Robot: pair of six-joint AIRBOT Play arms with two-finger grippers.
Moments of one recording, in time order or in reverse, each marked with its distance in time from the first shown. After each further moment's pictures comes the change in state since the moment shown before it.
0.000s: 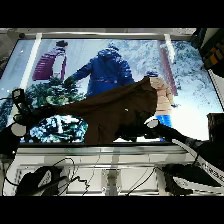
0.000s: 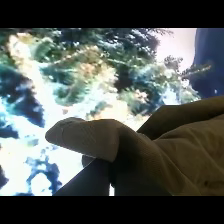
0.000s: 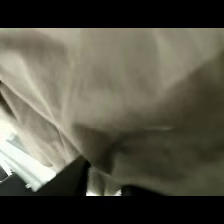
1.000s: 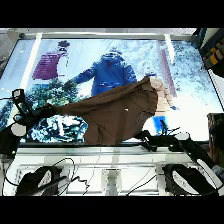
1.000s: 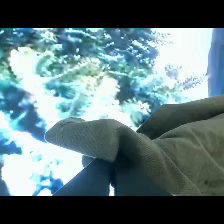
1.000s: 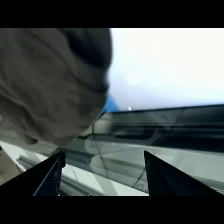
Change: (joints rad) left arm 0.000 0.000 0.000 0.000 -0.006 0.000; right arm -0.398 0.385 -0.353 -0.107 0.212 0.018
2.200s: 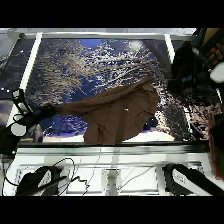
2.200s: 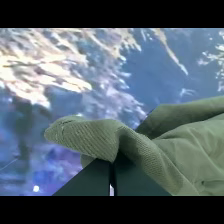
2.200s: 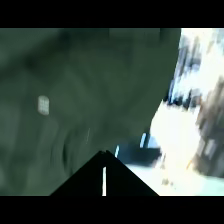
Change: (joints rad) left arm 0.001 0.001 0.000 -0.017 0.000 0.001; right arm -0.179 -0.060 0.969 -0.831 0.429 0.072
